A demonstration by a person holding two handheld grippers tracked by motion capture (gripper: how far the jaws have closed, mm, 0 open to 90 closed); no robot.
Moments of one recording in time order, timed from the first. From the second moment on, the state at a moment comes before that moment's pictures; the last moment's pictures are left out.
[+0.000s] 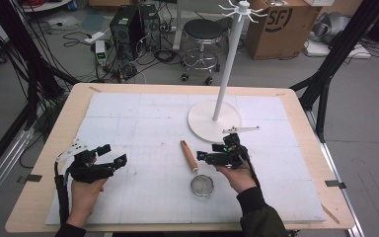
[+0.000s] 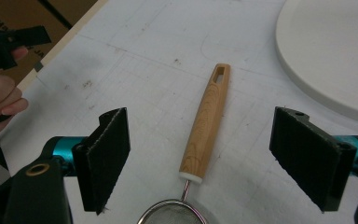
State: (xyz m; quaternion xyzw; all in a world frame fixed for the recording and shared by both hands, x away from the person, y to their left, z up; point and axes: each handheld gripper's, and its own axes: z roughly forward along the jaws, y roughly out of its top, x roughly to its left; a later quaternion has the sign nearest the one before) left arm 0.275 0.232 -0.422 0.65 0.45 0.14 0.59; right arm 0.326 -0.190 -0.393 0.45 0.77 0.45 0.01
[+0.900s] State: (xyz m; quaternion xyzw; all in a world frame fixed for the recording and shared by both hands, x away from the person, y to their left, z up) left arm 0.274 0.230 -0.427 0.65 0.46 0.12 0.59; right arm 0.342 -0.154 -0.416 0.47 0.80 0.36 -0.05
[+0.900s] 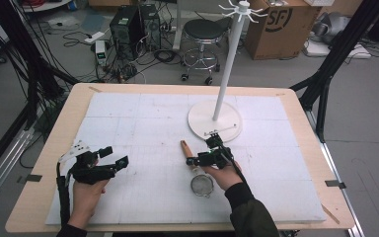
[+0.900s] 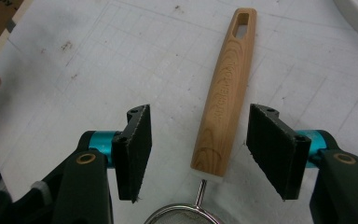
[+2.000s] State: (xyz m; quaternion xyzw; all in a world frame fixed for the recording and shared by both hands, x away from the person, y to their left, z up) left arm 0.273 0.227 -0.427 0.66 0.45 0.12 0.59; right arm 0.342 -0.136 -0.428 0.46 0.84 0.29 -0.03
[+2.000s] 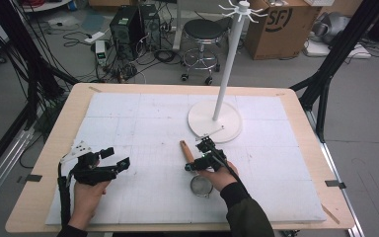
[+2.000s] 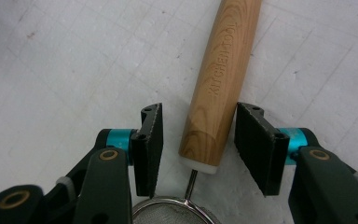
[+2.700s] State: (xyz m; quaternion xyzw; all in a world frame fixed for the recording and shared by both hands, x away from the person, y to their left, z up) left arm 0.273 0.224 -0.428 0.67 0.45 0.12 0.58; right arm 0.327 -0.117 -0.428 0.42 0.88 0.24 0.07
